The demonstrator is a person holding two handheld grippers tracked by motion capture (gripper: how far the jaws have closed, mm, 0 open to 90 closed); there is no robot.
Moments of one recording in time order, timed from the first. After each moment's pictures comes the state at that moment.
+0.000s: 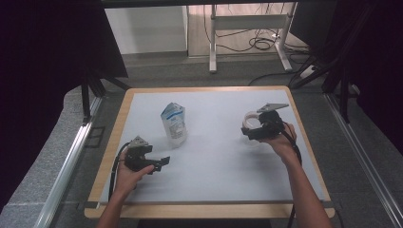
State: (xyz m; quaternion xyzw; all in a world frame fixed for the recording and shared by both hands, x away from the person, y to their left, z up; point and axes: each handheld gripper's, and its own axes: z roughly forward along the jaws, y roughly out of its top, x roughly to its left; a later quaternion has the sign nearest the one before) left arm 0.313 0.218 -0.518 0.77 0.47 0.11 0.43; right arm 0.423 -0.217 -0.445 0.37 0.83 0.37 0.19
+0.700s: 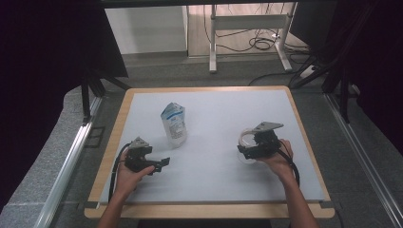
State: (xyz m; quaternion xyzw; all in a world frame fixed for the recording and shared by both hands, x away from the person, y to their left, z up) left arm 0.312 0.217 -0.522 0.77 0.47 0.11 0.42; right arm 0.378 -0.207 -0.475 0.35 0.84 0.36 0.19
